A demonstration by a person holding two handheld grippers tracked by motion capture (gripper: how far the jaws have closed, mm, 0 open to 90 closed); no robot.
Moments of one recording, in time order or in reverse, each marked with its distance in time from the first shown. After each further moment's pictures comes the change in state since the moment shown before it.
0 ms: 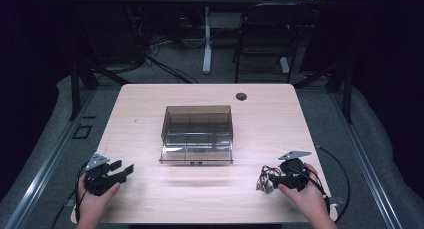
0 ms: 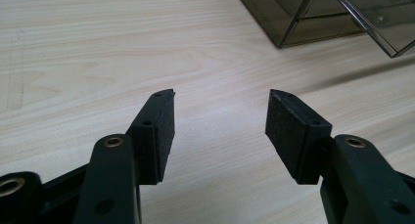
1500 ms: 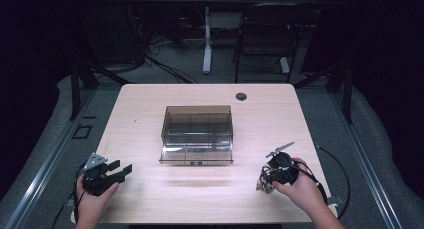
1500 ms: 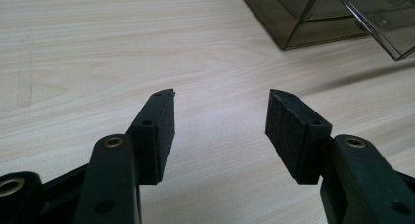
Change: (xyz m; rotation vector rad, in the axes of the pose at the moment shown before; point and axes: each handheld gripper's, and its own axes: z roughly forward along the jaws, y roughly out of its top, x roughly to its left) left arm 0.002 -0.001 -0.002 -0.008 0.007 -0.016; right arm 0.019 0.029 0.000 0.239 0.084 -0.091
